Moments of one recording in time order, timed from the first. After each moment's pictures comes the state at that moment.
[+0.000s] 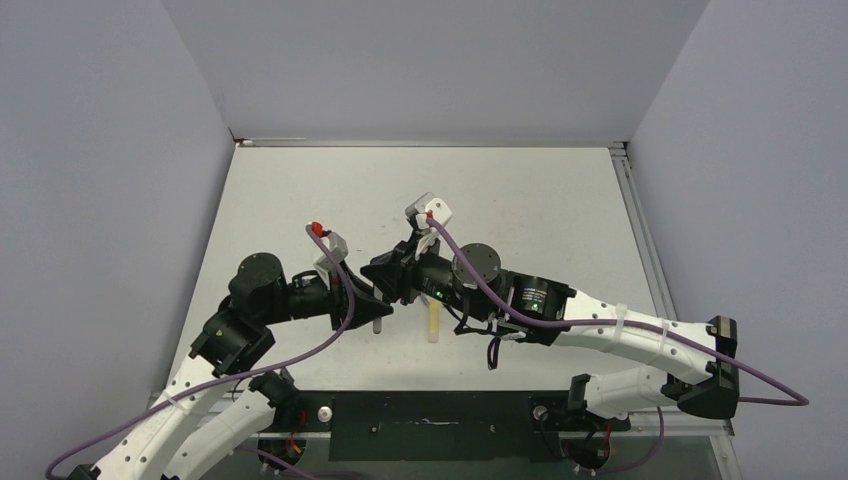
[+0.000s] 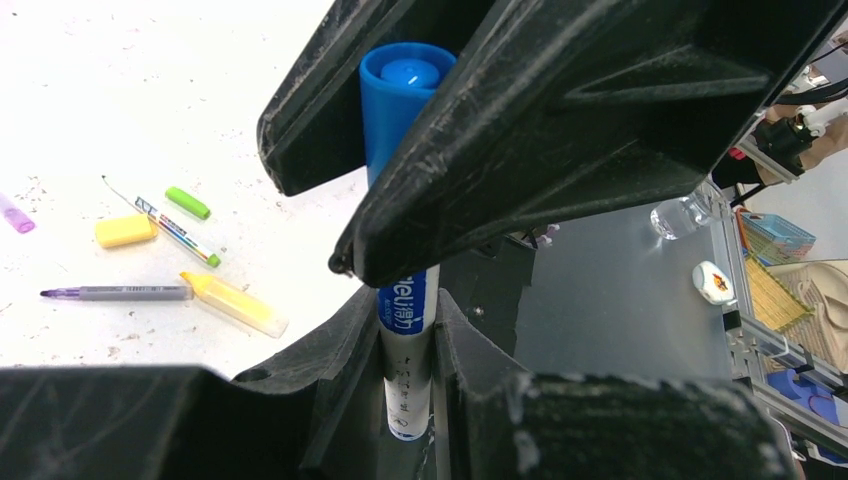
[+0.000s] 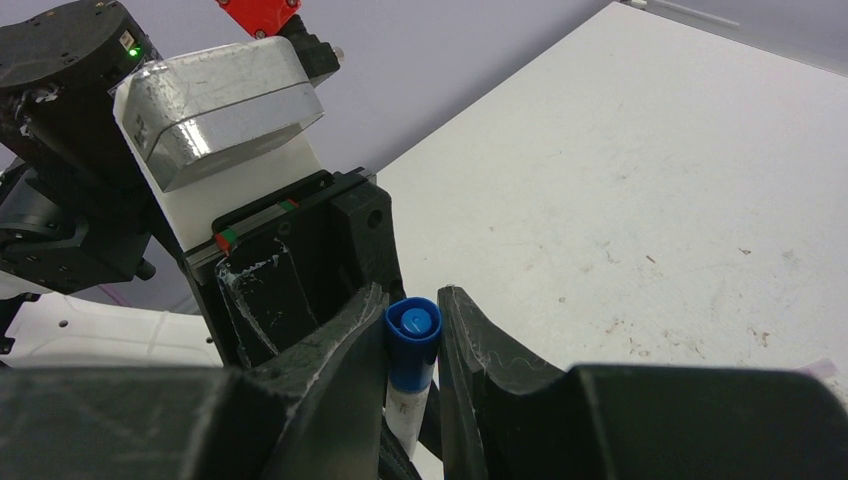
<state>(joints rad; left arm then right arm) -0.60 0.65 0.78 -0.30 0.70 -0.35 1.27 1.24 1.24 -0.10 0.21 0.36</state>
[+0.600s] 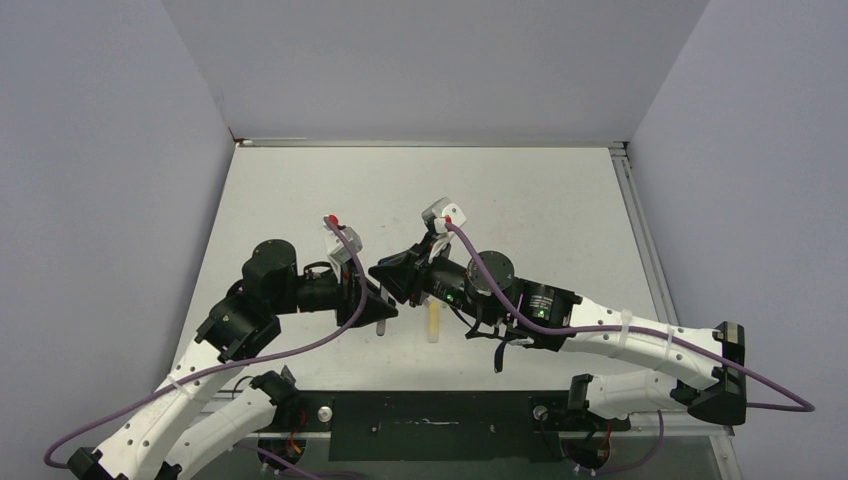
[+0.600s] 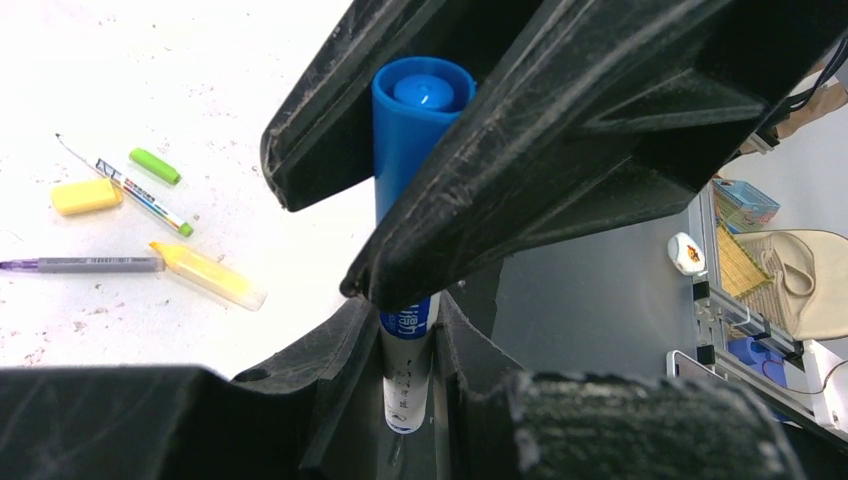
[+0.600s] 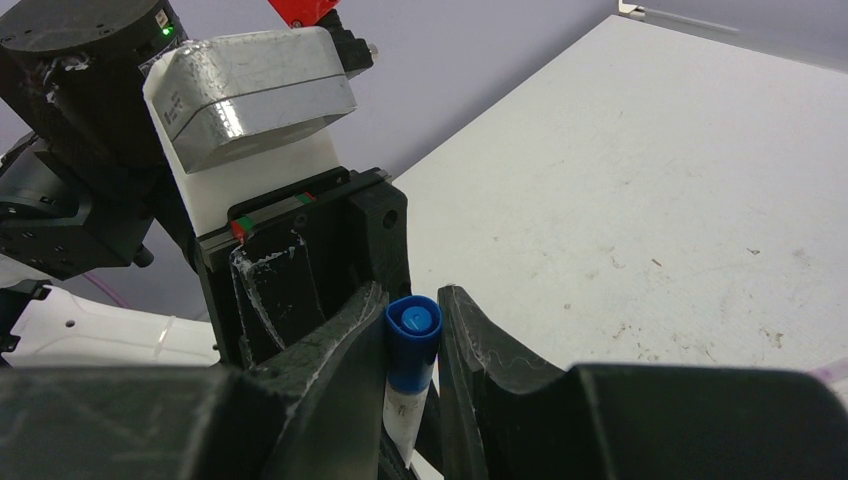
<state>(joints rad) -0.61 0.75 0.86 -0.40 0.73 -0.34 1.25 1.18 1.11 0.02 0.20 0.39</state>
